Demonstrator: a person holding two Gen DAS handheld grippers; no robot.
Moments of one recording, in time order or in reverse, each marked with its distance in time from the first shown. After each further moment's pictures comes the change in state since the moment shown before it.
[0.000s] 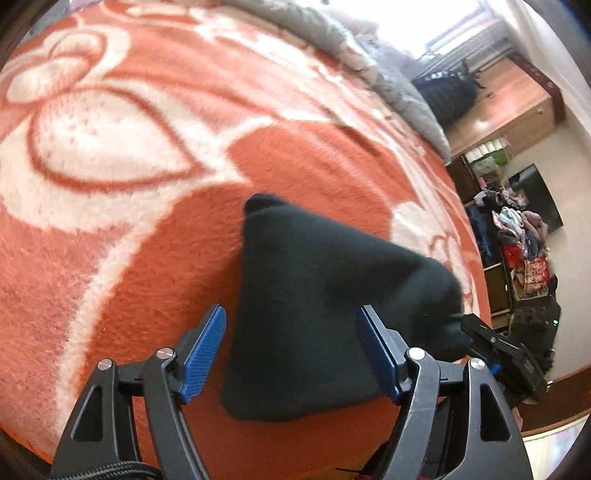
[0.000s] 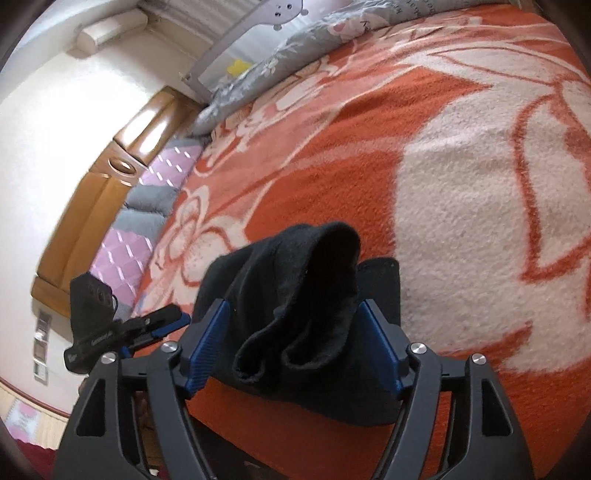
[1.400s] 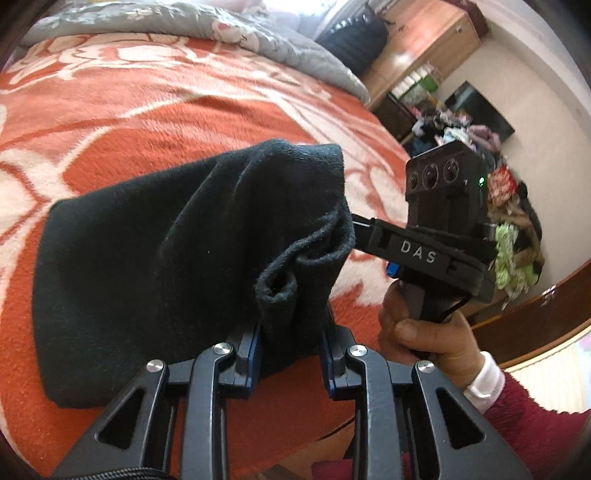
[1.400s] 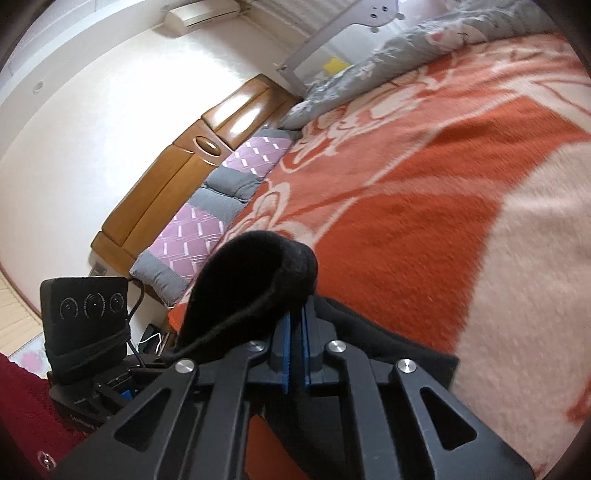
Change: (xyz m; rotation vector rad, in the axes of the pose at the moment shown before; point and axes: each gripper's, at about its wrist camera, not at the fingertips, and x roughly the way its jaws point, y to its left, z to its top) left arm 0.020 -0.149 -0.059 0.356 0.063 -0.113; right arm 0.030 -0.018 0.031 -0.186 -0.017 0.353
